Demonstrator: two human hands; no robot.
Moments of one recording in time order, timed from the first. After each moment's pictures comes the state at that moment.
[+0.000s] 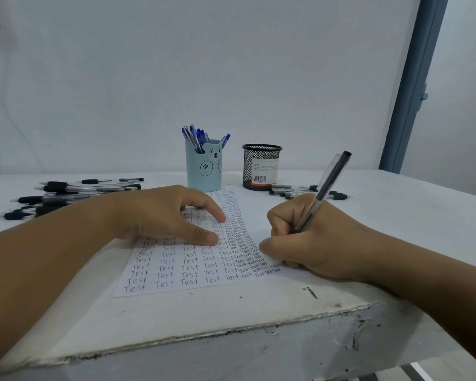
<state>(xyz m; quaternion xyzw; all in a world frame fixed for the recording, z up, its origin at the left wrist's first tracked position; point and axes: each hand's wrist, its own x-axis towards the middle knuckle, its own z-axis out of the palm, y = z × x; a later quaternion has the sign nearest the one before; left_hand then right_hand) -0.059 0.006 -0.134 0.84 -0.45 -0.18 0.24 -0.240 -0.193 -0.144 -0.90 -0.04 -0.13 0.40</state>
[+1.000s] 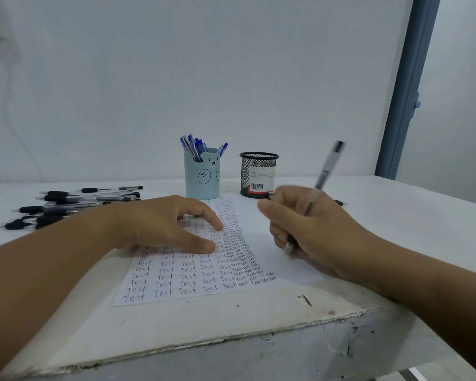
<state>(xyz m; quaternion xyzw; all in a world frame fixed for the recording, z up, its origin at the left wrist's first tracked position) -0.058 0.007 -0.134 0.84 -0.45 -0.18 0.26 -0.231 -0.198 -0.145 -0.82 -0.04 -0.19 0.54</state>
